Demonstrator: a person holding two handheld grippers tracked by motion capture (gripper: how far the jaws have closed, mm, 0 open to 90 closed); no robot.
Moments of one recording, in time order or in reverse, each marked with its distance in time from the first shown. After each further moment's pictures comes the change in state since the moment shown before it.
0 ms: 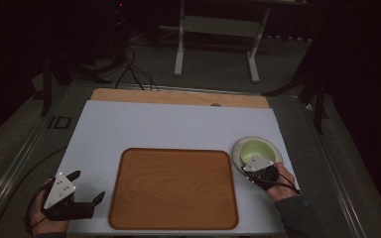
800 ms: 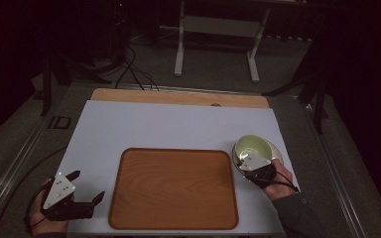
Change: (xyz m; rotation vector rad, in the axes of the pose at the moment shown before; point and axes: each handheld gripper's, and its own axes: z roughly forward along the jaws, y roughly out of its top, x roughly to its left) left arm 0.000 0.000 -0.001 -0.005 0.003 -0.005; right arm 0.005 0.025 -0.015 -0.051 -0.009 -0.051
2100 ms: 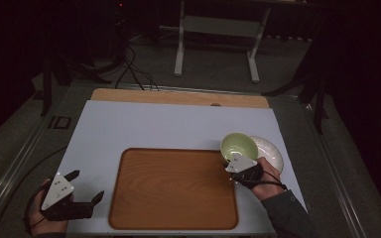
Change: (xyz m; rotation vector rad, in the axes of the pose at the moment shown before) left arm 0.000 0.000 -0.002 -0.020 0.001 -0.001; right arm 0.020 0.037 0.000 -0.054 0.037 -0.069
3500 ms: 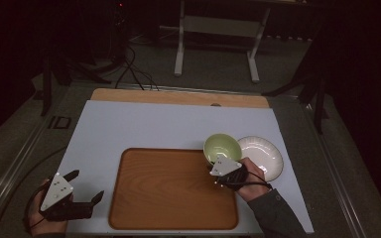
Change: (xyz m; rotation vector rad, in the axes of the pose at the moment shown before) left arm 0.000 0.000 -0.001 -0.008 0.003 0.004; right arm 0.022 0.033 0.010 -0.064 0.062 -0.047
